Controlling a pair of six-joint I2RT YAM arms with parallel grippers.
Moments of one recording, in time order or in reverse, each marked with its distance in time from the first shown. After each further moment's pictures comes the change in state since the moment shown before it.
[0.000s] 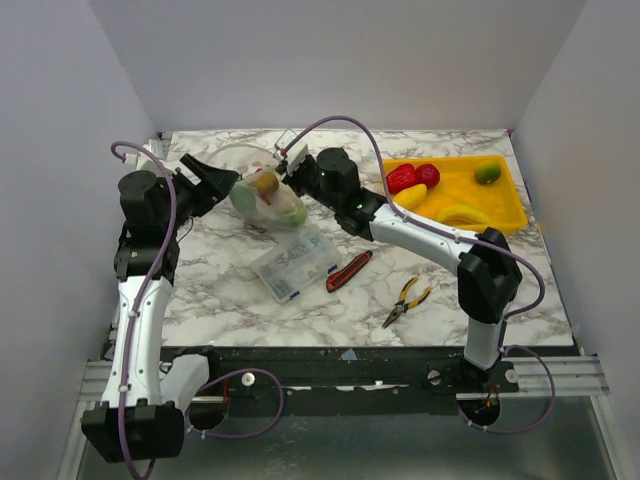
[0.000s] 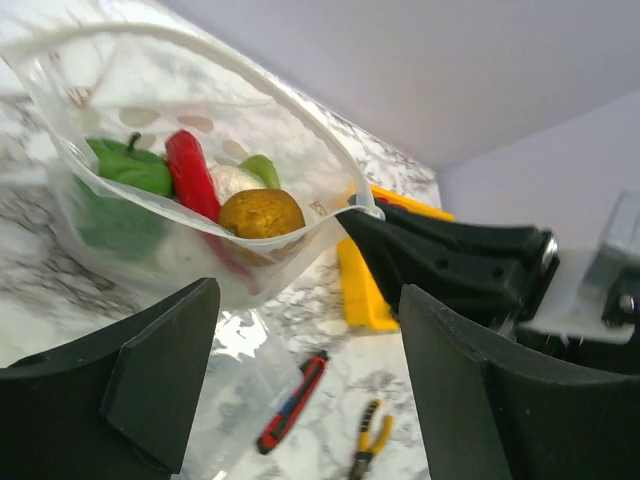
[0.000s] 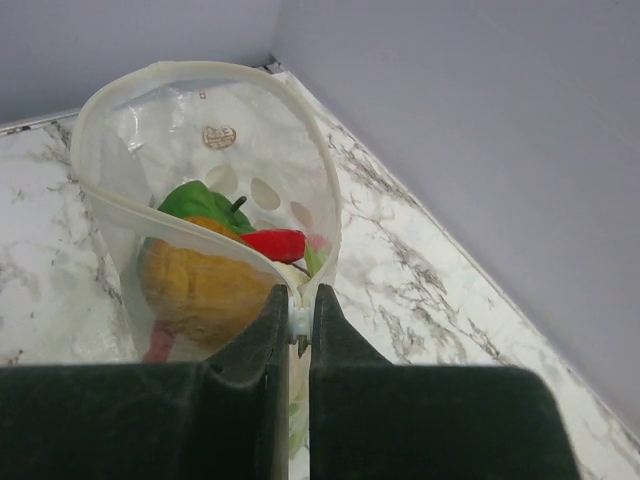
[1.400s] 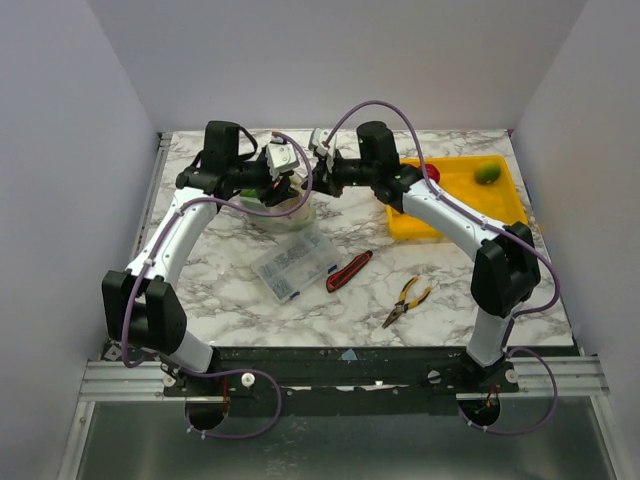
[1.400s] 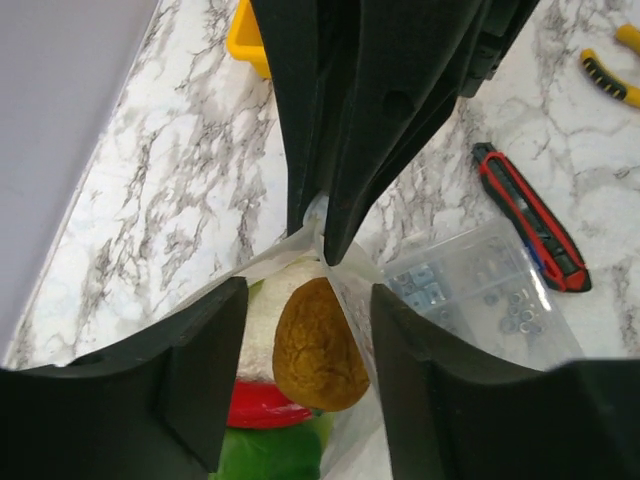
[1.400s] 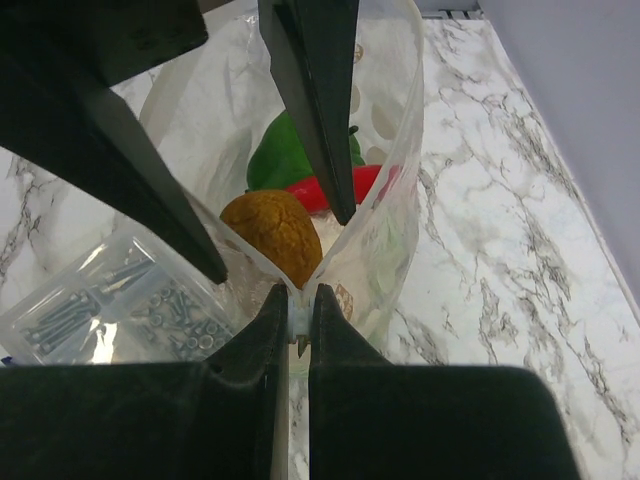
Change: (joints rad) left arm -0.292 0.547 0.407 -0.267 0.460 1.572; right arm -0.251 -0.032 0.044 -0.356 -0.743 -0.122
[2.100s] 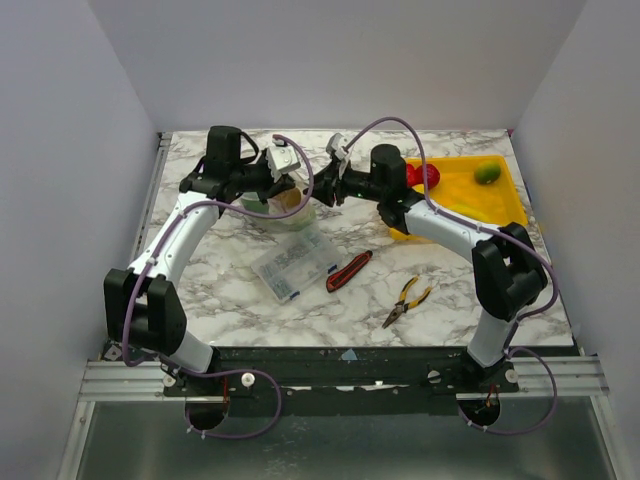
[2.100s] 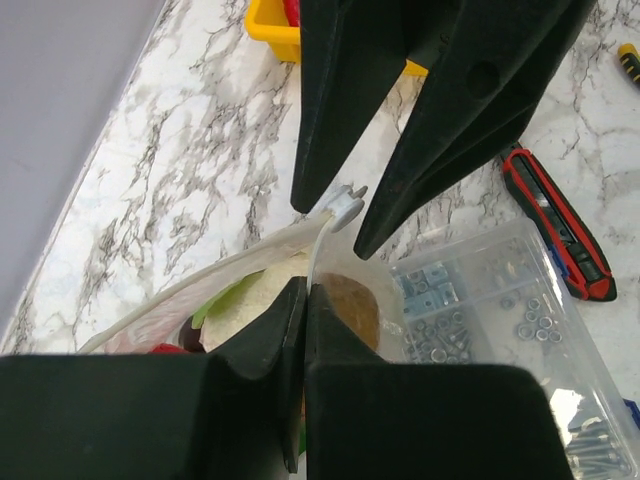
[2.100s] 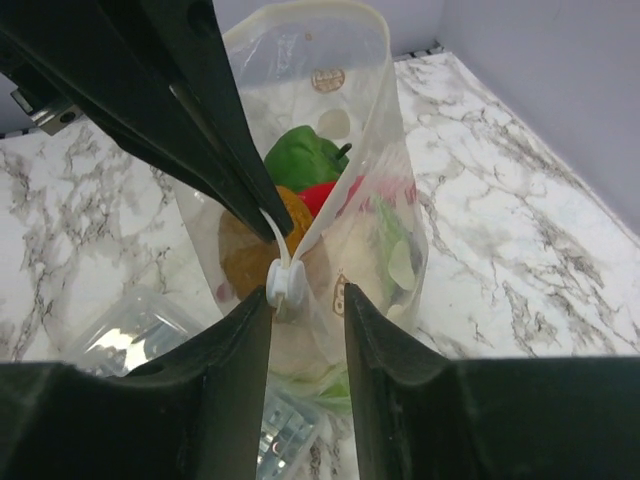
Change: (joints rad) left arm -0.011 -0.002 -0.074 0.123 -0.073 -0.050; right arm -0.025 -0.040 -0.291 0.482 0.038 0.295
